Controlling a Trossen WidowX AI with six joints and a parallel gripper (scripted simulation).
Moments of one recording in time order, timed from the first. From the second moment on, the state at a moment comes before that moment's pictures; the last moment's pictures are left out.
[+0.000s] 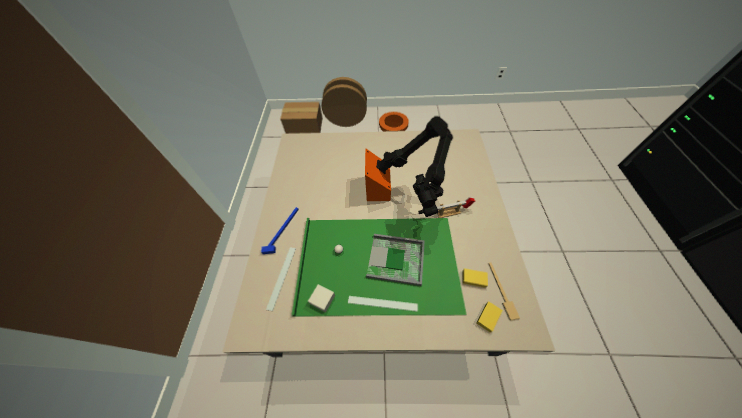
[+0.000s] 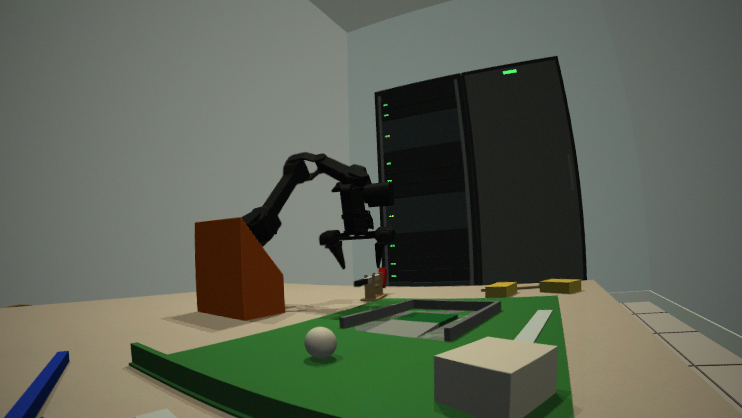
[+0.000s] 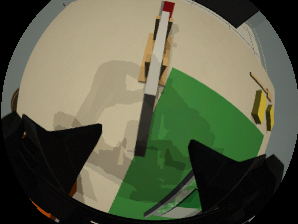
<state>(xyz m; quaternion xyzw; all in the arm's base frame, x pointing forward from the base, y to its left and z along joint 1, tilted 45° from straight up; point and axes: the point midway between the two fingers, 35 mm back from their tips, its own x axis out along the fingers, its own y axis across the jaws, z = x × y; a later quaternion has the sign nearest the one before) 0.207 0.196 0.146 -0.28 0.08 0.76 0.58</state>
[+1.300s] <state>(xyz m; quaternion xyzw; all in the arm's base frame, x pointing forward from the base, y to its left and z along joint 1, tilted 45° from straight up) 0.197 0.243 0.105 -0.27 0.08 0.77 0.57</state>
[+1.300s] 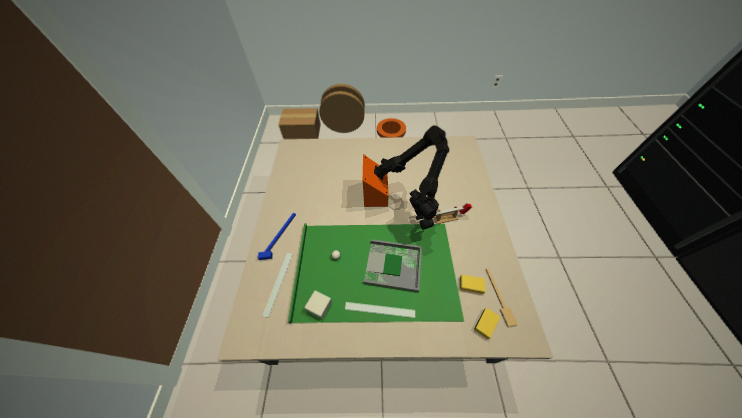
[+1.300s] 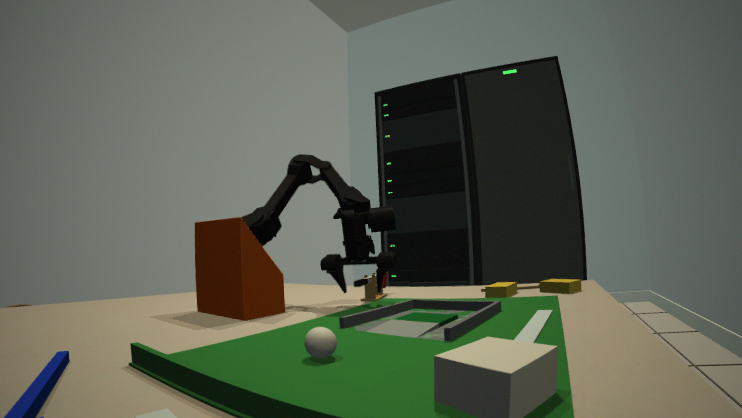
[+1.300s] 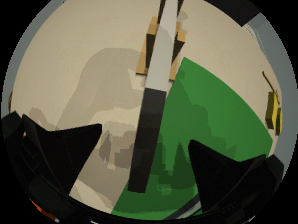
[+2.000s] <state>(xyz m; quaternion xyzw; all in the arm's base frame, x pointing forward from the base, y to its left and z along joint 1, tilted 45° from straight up) 0.195 0.246 0.101 -0.27 0.08 0.77 0.57</state>
